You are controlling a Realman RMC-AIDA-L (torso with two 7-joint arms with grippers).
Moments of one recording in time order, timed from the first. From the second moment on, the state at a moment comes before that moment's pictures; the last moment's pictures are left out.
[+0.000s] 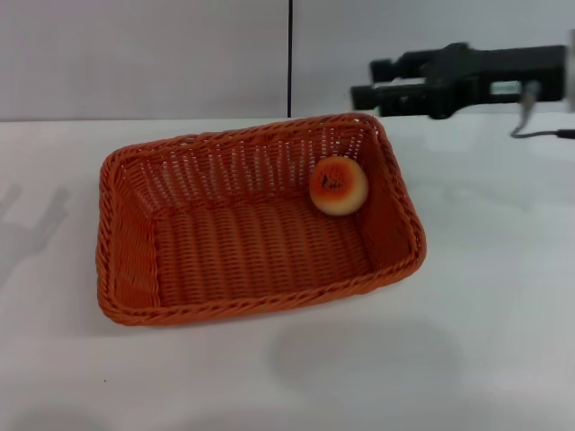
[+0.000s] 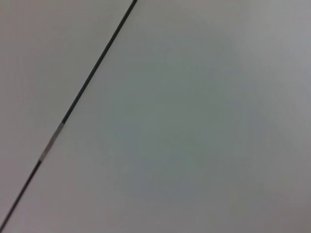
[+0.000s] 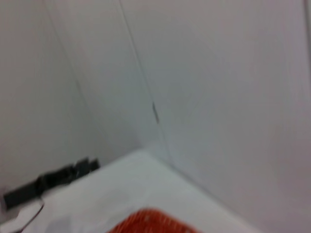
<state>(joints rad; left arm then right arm) -0.18 -2.06 0.40 0.27 1.35 1.52 -1.08 0.67 2.06 -0.86 -0.91 -1.91 -1.50 1.80</state>
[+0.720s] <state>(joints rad) -0.09 -2.07 0.21 0.13 1.34 1.57 -0.55 0.38 2.07 -0.59 -0.26 -1.09 -1.42 0.62</state>
